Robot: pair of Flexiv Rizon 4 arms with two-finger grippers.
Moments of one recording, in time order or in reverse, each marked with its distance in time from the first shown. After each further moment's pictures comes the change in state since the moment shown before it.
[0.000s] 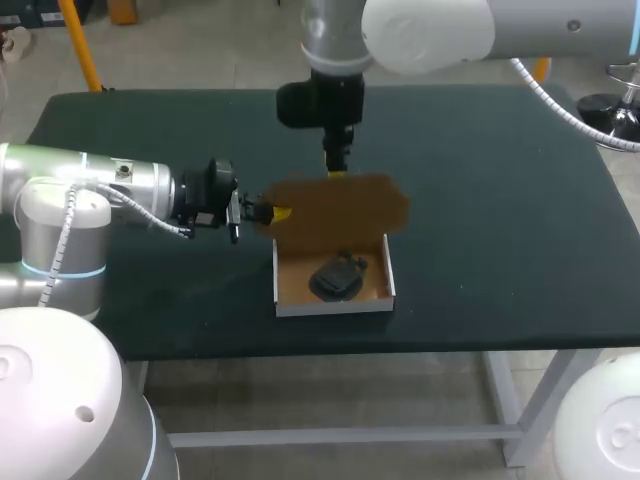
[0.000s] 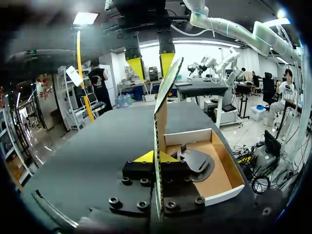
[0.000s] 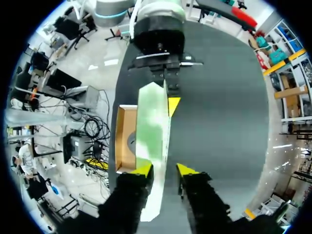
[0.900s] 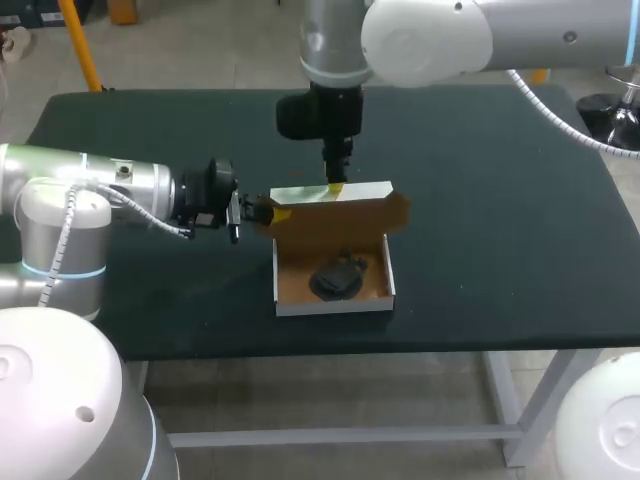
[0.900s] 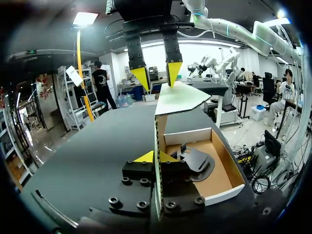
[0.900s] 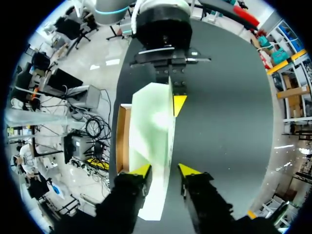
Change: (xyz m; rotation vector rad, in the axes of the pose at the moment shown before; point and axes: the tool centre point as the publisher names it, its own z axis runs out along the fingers) left arm 0.000 0.001 0.000 0.000 -0.001 0.000; right arm 0.006 0.002 0.016 -0.001 0.019 -0.004
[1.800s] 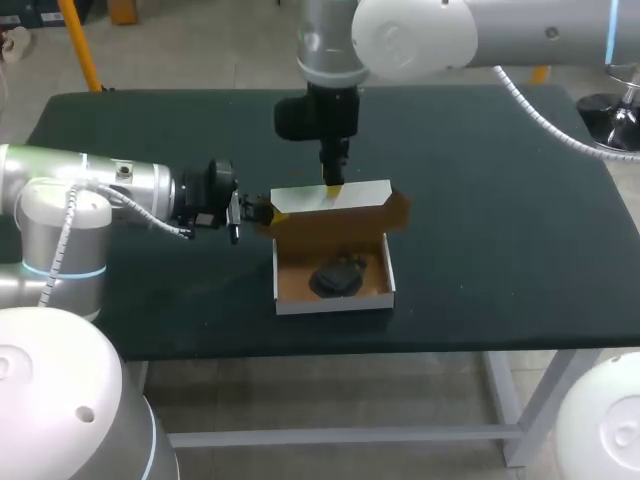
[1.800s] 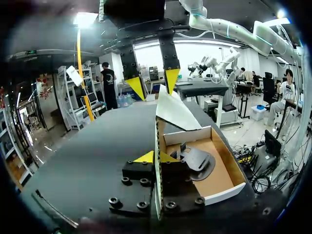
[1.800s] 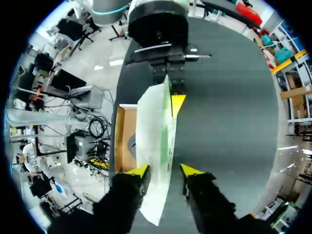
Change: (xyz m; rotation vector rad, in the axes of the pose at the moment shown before) left arm 0.000 0.001 0.000 -0.001 -0.001 0.000; right arm -0.007 0.003 0.012 -0.004 0.045 -0.004
